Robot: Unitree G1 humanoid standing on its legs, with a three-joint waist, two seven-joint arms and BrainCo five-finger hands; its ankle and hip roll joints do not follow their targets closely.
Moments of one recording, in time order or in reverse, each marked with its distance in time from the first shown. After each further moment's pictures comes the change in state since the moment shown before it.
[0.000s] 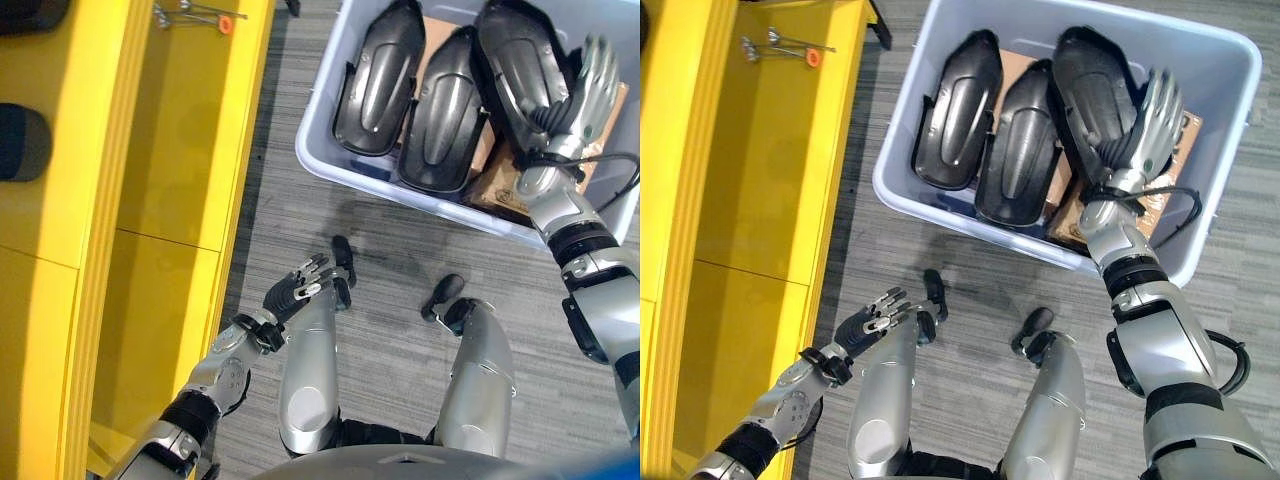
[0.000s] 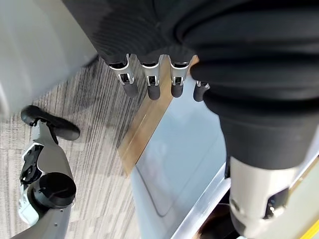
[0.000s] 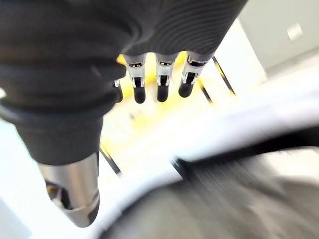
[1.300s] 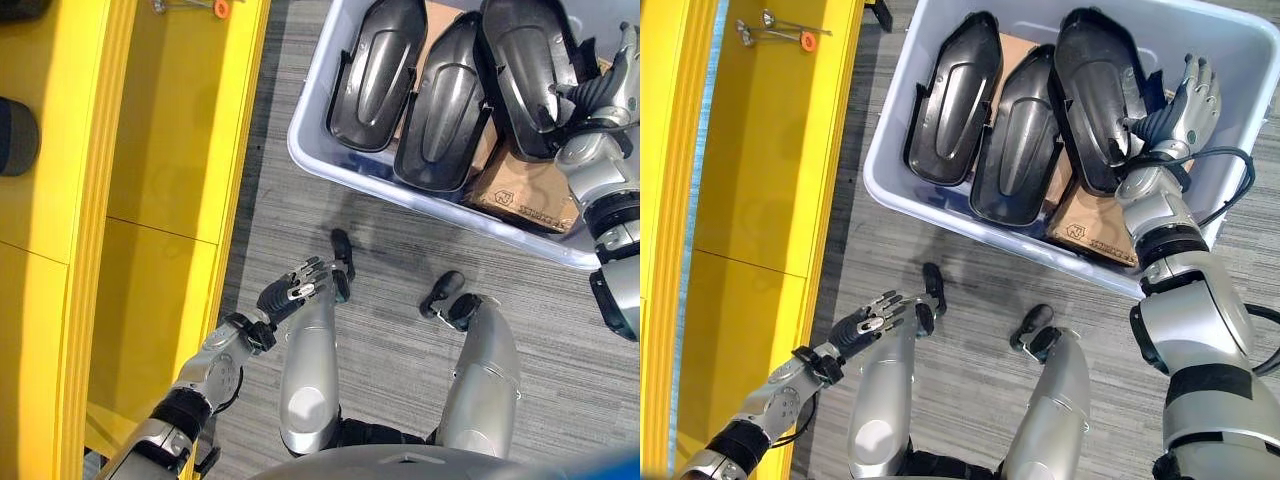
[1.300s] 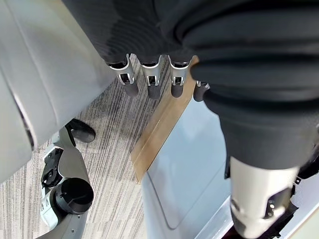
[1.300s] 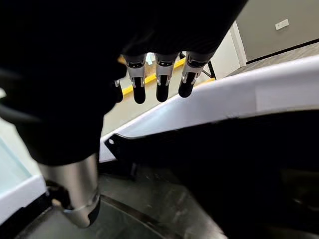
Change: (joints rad) left arm 0.013 0.037 0.031 0.001 0.002 0.091 -0.040; right arm -0.160 -0.107 0.108 0.202 0.242 0.148 0.298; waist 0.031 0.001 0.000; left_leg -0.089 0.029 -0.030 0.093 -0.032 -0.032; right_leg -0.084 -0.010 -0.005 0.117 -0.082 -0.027
